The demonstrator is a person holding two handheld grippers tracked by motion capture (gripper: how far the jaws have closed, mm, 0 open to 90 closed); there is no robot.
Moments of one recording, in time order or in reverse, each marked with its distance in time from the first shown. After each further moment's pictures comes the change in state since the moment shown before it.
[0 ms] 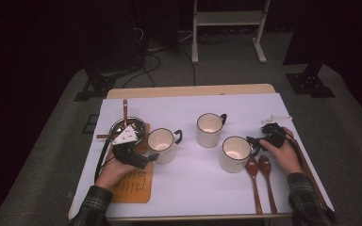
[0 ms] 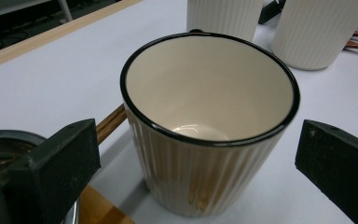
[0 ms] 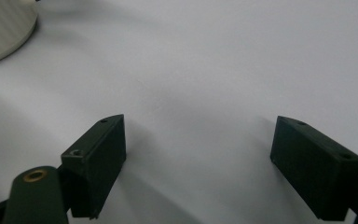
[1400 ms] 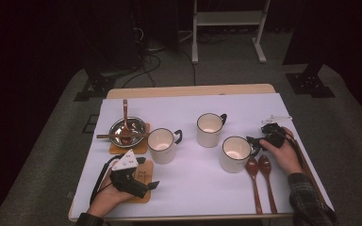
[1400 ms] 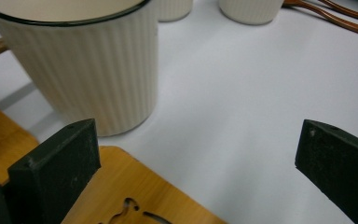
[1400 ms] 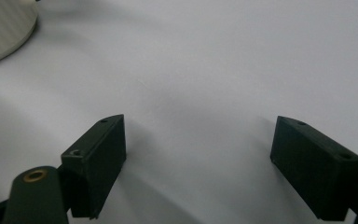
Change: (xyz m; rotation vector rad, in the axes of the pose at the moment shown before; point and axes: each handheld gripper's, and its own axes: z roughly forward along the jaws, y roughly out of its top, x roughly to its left) left arm -0.069 -0.024 -0.020 0.106 -0.050 -0.040; right arm 0.000 0.000 0.000 0.000 0.000 -0.001
